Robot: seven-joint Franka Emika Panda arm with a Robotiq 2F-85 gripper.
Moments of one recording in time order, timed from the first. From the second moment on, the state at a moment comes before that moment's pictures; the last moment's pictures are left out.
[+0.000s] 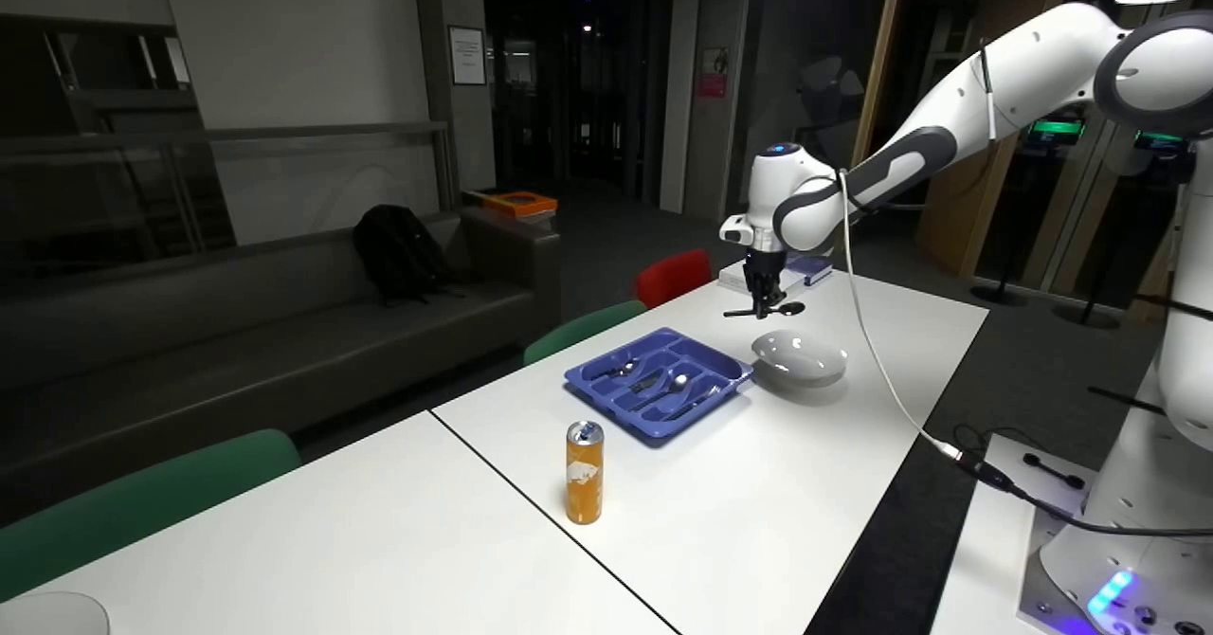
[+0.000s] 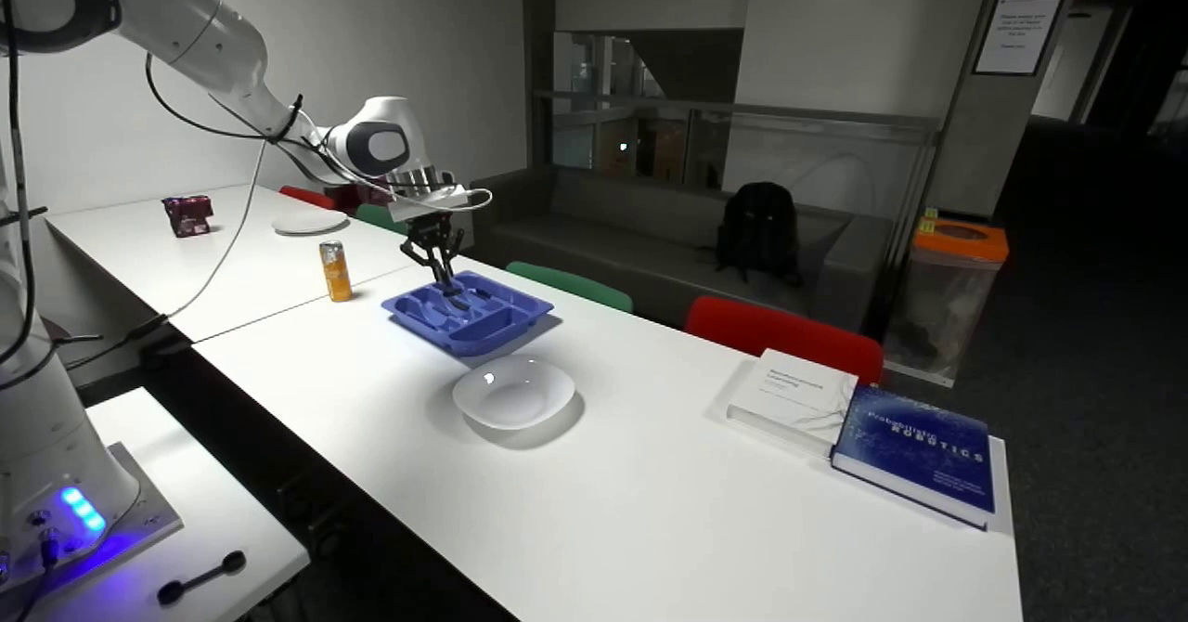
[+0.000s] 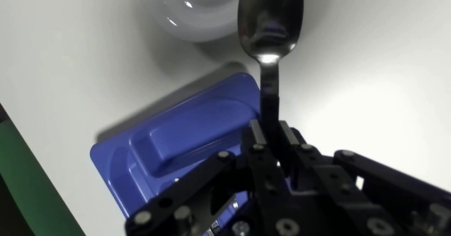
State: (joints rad) arm -0.08 0.19 -0.03 -2.11 -0.32 2.39 -0.91
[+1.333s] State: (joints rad) arm -0.13 0.29 -0.02 -1.96 -0.15 2.29 -1.25
